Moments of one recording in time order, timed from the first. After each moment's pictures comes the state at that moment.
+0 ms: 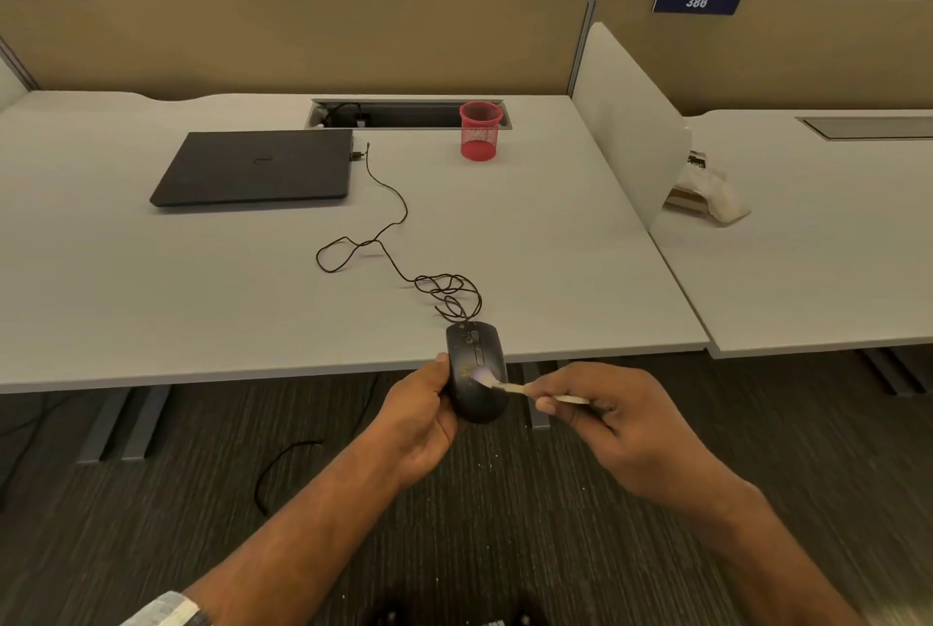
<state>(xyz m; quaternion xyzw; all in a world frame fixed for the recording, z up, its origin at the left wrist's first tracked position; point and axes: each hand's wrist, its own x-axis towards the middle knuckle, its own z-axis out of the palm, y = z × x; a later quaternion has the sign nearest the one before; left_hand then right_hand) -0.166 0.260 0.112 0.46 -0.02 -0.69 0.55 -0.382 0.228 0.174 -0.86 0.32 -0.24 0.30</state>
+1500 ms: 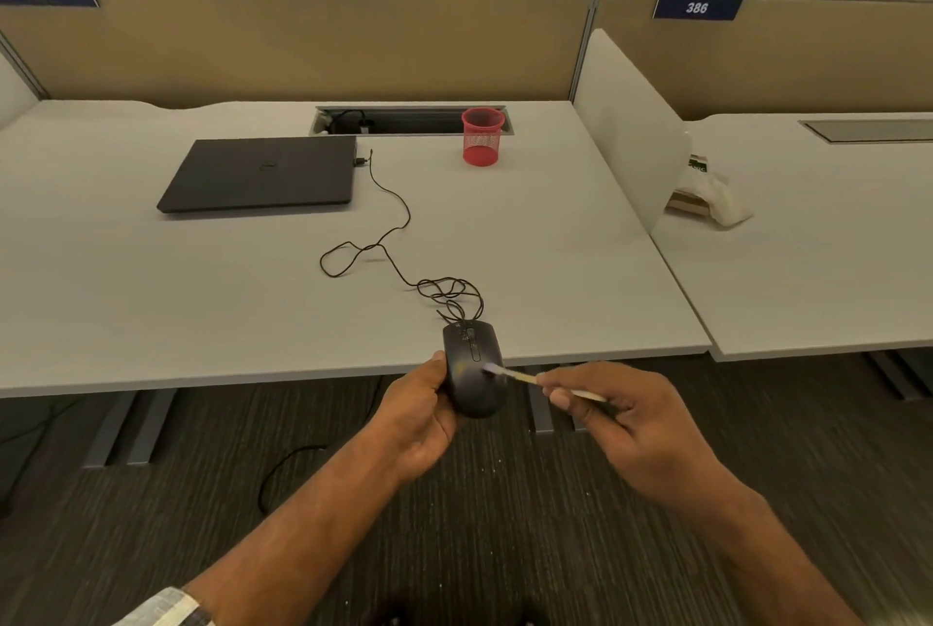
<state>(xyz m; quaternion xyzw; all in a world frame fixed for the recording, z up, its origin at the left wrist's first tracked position) -0.160 0.258 0.110 0.44 -0.02 -0.69 0.57 -0.387 0.231 0.171 -0.82 0.34 -0.32 0.33</state>
